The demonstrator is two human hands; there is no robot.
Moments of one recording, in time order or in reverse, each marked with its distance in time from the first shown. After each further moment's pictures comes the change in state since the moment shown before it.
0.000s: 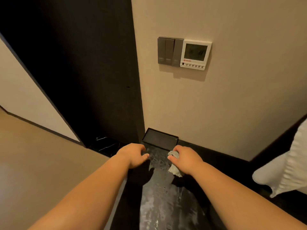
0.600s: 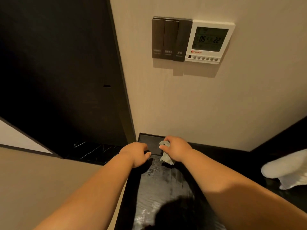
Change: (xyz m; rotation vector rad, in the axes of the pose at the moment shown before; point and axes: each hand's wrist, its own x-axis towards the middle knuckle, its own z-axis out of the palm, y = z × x) left_hand 0.131 -0.018 -0.014 0.108 -0.121 0.229; right_hand 0.128 -0.017 0.016 0.096 0.013 0.182
